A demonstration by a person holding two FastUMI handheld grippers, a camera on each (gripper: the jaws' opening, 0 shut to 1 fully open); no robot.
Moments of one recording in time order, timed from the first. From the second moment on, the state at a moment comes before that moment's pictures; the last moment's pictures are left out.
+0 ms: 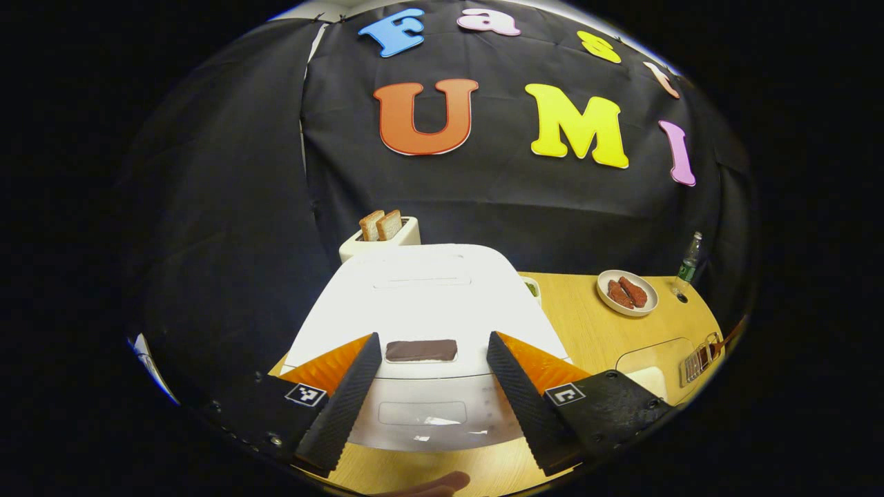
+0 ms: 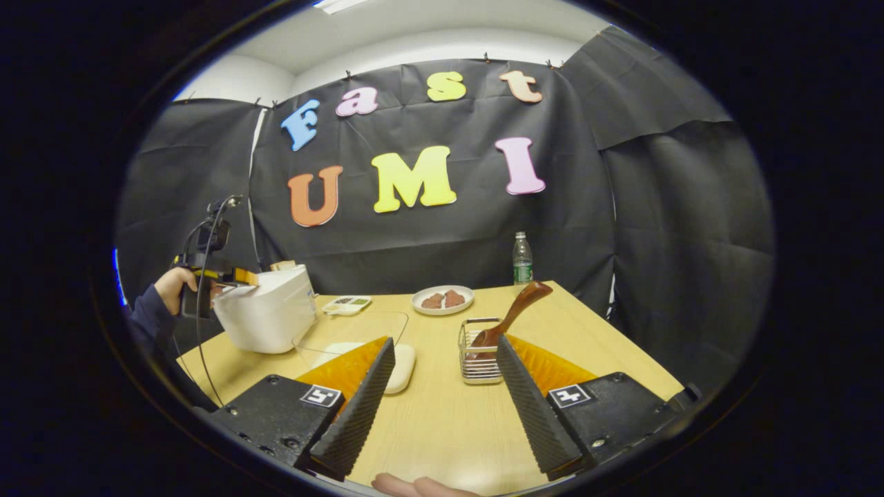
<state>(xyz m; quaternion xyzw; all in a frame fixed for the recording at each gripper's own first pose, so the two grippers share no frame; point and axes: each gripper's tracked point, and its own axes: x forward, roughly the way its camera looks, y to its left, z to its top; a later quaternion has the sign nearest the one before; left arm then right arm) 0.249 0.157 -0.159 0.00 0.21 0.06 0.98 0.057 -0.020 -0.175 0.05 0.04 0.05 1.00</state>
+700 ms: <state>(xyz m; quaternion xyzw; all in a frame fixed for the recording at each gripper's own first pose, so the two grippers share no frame) 0.249 0.158 -0.159 -0.01 0.16 0.08 0.98 0.039 -0.068 -0.174 0.05 0.03 0.01 1.00</state>
